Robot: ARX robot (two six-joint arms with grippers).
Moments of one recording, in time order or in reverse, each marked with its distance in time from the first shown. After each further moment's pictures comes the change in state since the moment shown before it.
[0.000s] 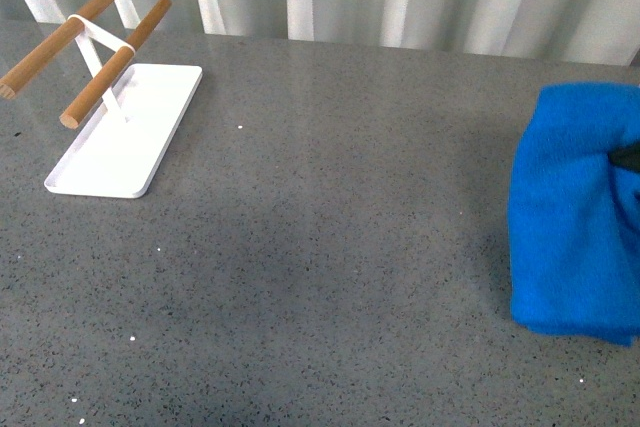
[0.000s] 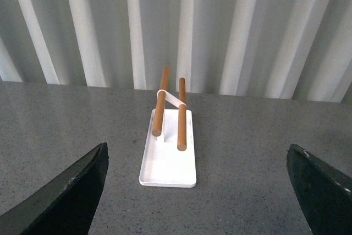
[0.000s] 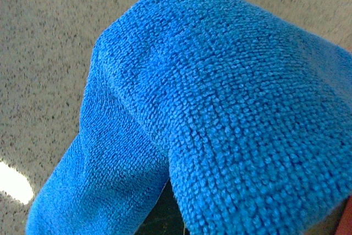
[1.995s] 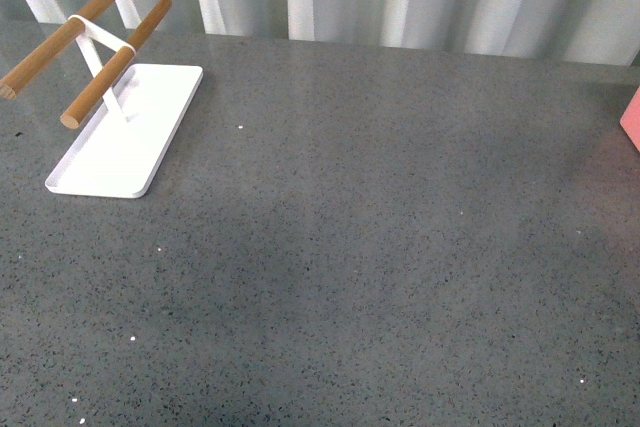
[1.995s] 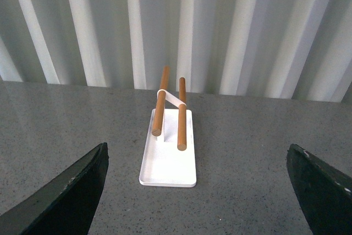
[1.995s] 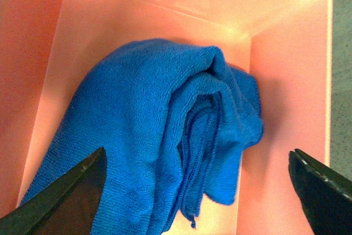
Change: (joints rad) left arm 0.000 0.000 0.000 0.000 0.000 0.000; right arm -0.472 0.183 0.352 -0.137 0.183 -0.225
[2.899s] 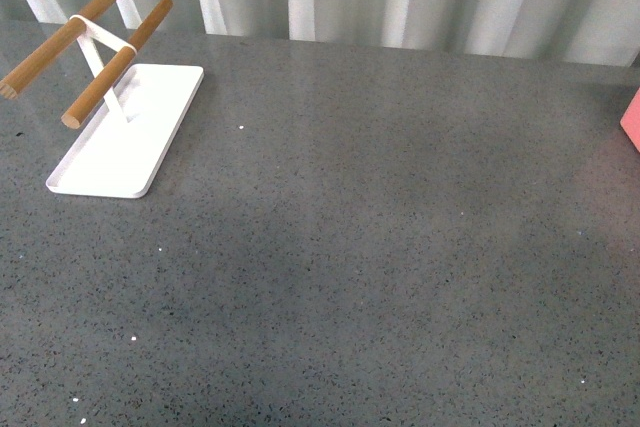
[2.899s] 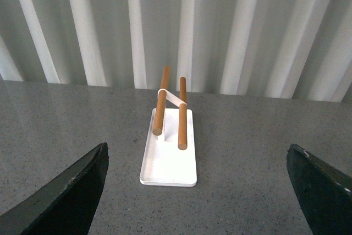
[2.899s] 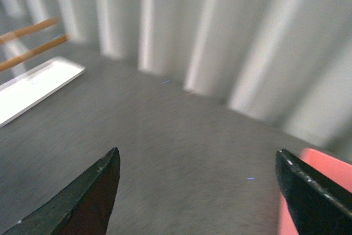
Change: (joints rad) left arm 0.000 0.000 0.000 0.000 0.000 0.000; right arm 0.497 -1.000 -0.769 0.462 -0.106 0.472
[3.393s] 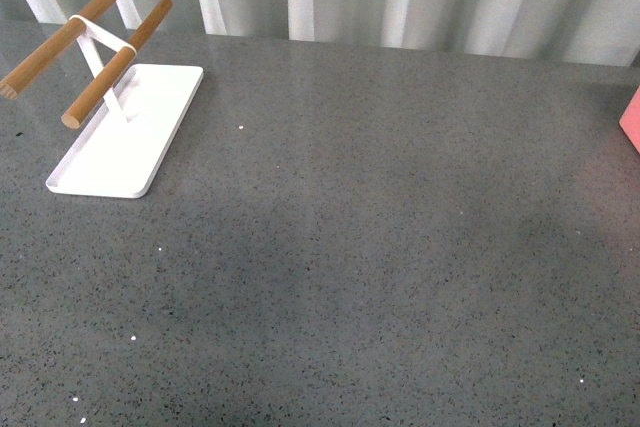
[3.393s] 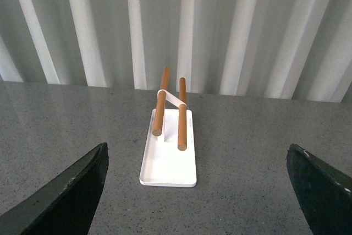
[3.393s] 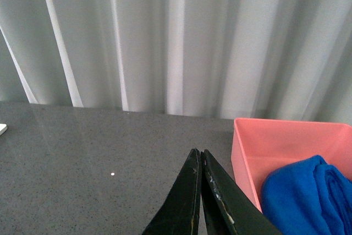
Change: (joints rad) left arm 0.000 0.000 0.000 0.000 0.000 0.000; right arm 0.006 -0.266 -0.263 0.103 0.235 0.157
